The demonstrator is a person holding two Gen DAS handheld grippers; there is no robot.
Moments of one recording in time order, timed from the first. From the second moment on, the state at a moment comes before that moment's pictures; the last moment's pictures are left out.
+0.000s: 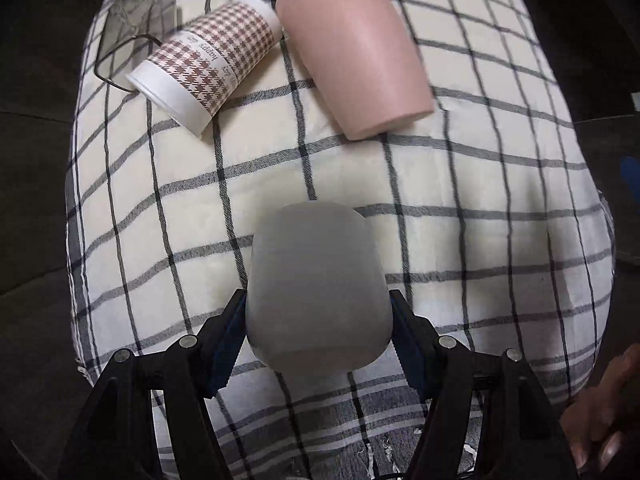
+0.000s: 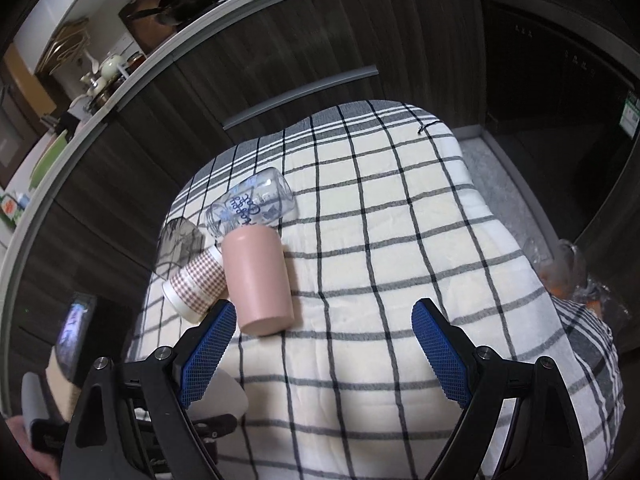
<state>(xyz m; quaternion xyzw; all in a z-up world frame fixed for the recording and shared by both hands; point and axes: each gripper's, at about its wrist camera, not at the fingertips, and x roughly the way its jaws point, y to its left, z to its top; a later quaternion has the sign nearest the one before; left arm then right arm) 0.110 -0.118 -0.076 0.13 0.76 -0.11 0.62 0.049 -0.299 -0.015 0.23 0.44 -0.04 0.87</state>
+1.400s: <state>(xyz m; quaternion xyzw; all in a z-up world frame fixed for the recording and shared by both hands) 0.058 -0.095 -0.008 0.08 0.51 -0.13 0.84 0.018 -0.284 -0.016 0.18 0.37 -0.07 0.91</state>
